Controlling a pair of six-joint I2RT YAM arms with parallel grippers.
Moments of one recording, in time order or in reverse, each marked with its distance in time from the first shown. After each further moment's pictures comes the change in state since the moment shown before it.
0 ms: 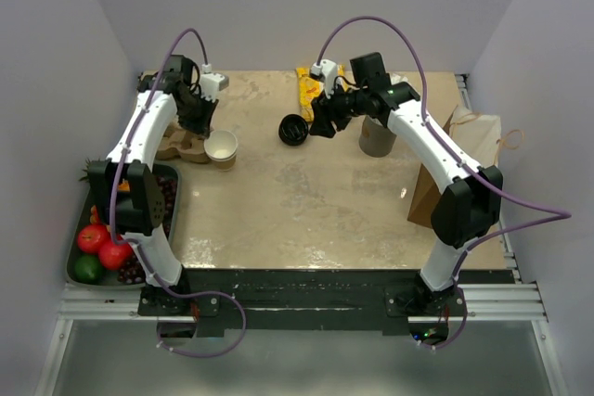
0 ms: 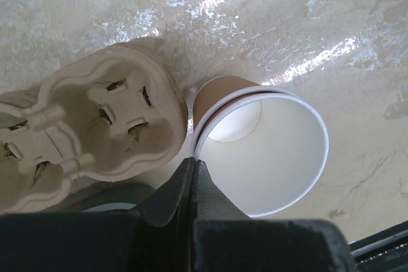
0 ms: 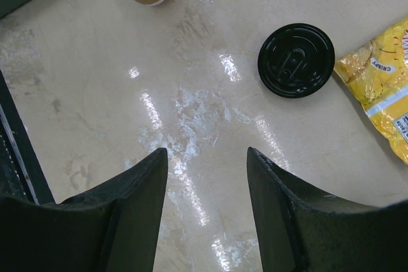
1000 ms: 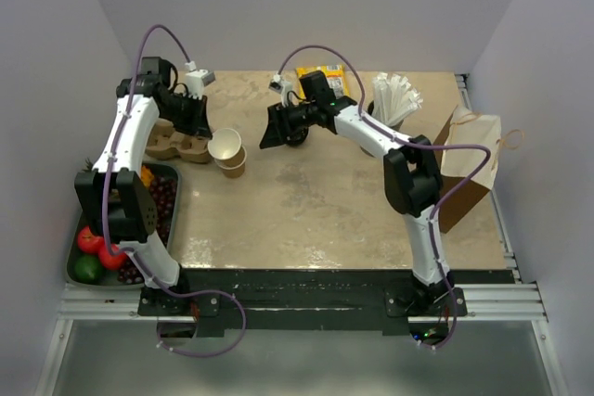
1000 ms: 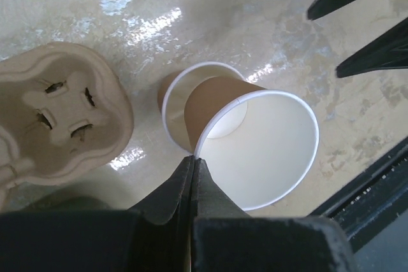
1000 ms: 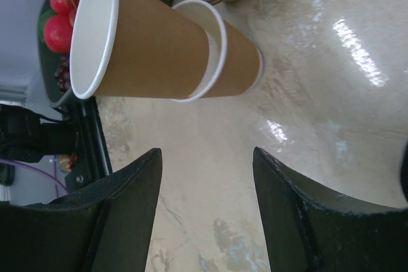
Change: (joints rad) left arm 0.103 -0.075 -0.061 -0.016 0.314 -0.035; right arm 0.113 0.409 0.142 0.326 -0.216 0.486
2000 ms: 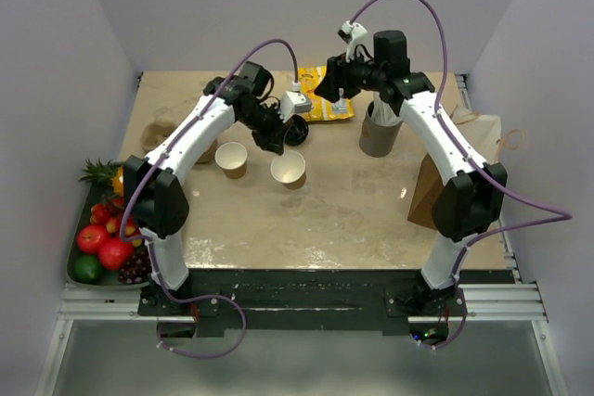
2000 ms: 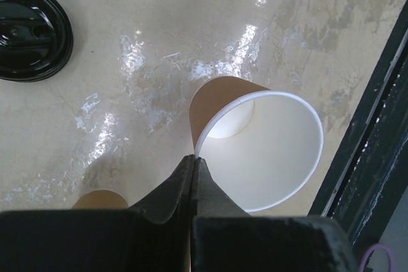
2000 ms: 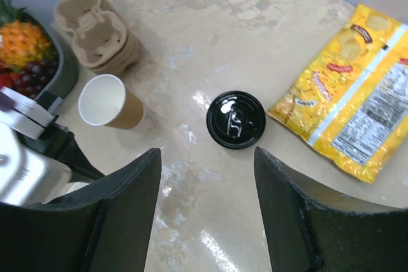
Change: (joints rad) left arm -0.498 0.113 0.170 -0.051 0.024 0.203; right arm -0.210 -0.369 -0.053 -0.061 0.239 -0.143
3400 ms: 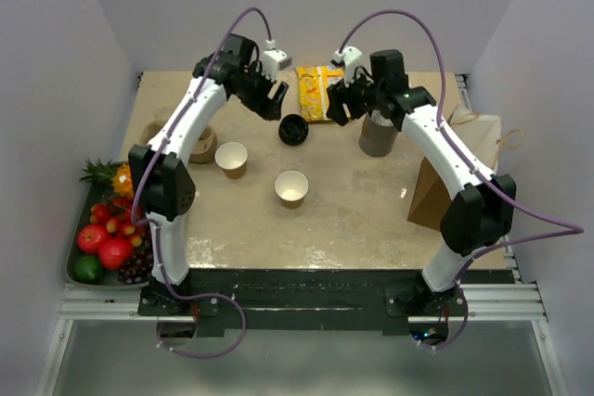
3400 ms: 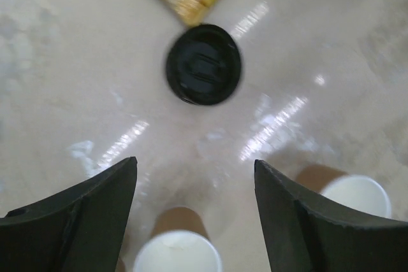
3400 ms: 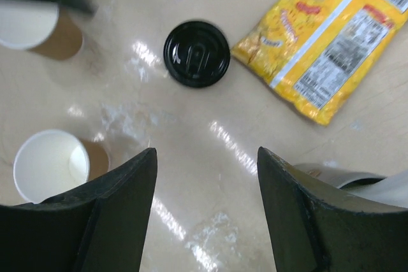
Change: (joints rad) left arm 0.090 0.149 0.216 0.143 -0.184 -0.235; right arm 0.018 -0.113 -0.167 -0.087 0.198 -0.250
